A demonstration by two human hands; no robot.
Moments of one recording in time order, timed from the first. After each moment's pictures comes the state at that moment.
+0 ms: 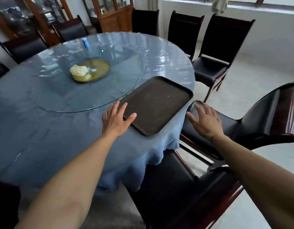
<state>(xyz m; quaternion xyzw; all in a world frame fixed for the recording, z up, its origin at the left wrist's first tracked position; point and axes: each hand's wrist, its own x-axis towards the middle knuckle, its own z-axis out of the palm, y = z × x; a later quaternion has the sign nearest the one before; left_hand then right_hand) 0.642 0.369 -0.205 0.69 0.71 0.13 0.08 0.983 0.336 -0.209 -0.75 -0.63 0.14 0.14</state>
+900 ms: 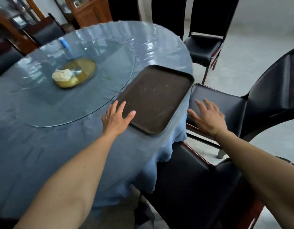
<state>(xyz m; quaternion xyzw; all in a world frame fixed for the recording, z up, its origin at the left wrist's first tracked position) 0.624 0.440 -0.250 0.72 0.68 0.08 0.11 0.954 0.350 -0.260 -0.79 -0.57 0.18 0.15</state>
